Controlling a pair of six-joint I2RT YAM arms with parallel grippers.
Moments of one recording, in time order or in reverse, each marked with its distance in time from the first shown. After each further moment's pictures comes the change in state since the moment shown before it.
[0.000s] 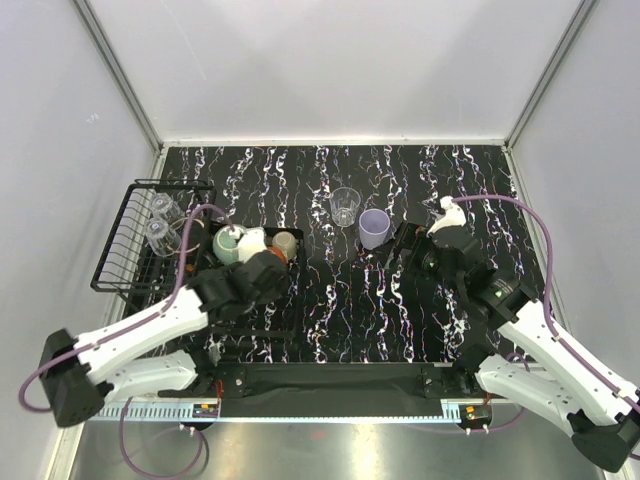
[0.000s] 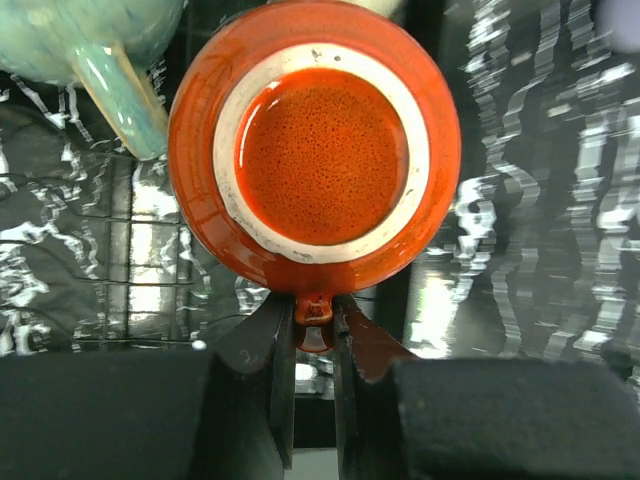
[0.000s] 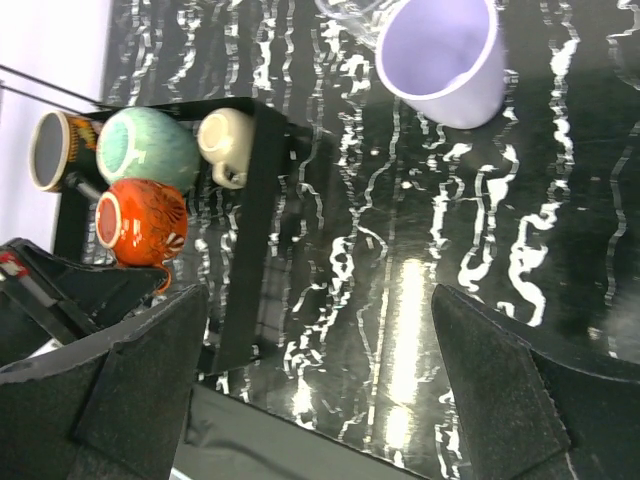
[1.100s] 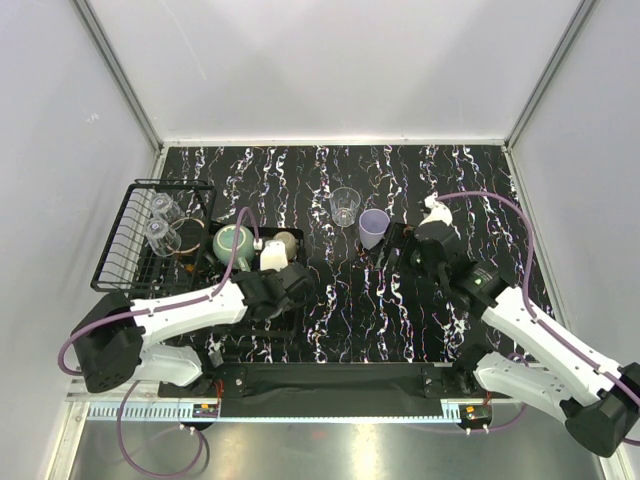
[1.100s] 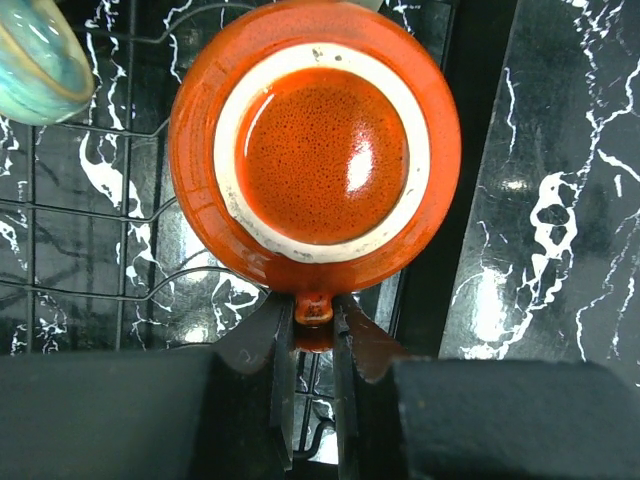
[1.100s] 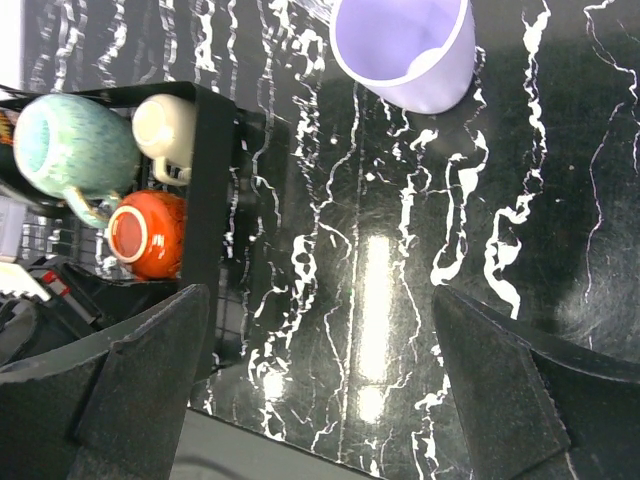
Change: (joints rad) left arm -0.097 0.294 -0.038 0.111 -0.083 -0.129; right arm 0.000 0.108 -0.019 0.028 0.029 -0.014
